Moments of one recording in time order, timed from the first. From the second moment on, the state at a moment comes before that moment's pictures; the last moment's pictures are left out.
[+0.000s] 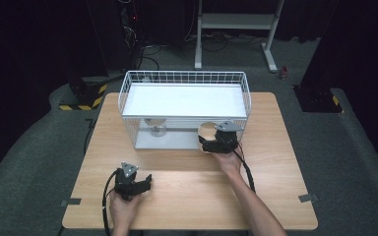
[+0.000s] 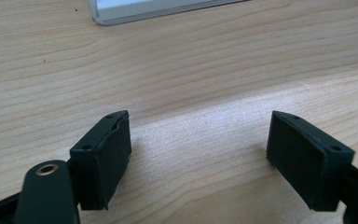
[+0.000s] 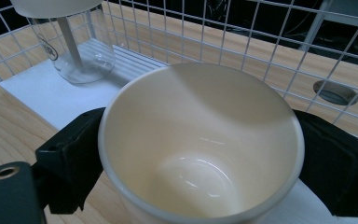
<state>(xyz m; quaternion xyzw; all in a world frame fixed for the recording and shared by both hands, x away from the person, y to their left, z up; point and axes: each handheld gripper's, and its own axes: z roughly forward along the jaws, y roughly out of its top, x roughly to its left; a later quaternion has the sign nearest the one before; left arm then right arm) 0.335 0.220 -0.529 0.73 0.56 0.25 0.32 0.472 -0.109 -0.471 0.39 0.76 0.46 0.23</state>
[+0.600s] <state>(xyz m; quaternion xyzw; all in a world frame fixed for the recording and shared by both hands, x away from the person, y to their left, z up) 0.335 0.220 -0.528 0.73 0.56 0.25 0.32 0.469 -0.113 -0.466 0.39 0.76 0.46 0.22</state>
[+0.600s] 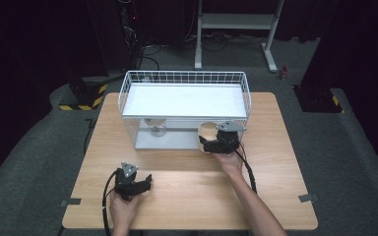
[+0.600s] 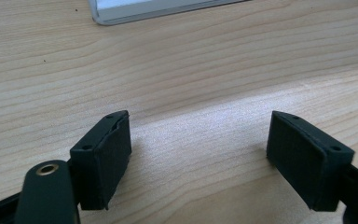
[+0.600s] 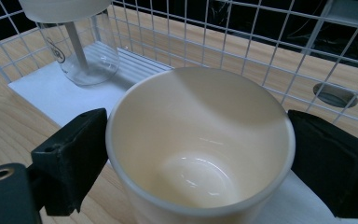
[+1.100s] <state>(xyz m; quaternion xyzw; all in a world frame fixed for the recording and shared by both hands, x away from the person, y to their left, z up) 0.335 0.220 -0.529 0.73 0.56 0.25 0.32 0.461 -0.120 -0.459 0.38 0.77 0.47 0.22</state>
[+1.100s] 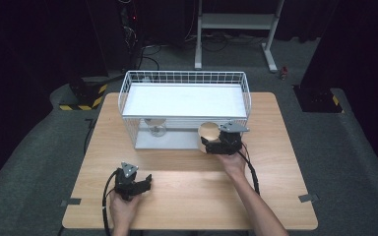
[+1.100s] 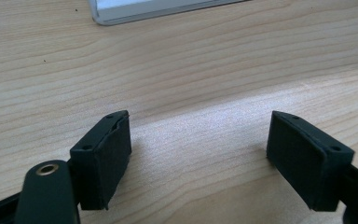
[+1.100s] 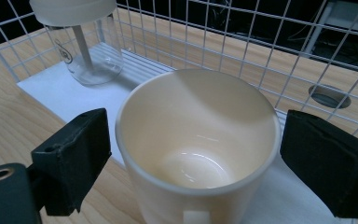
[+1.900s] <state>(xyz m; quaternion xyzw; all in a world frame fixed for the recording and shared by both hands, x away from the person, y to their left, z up) 0.335 0.220 -0.529 0.73 0.56 0.25 0.32 0.438 -0.138 -0.483 0.40 0.78 0.44 0.21</state>
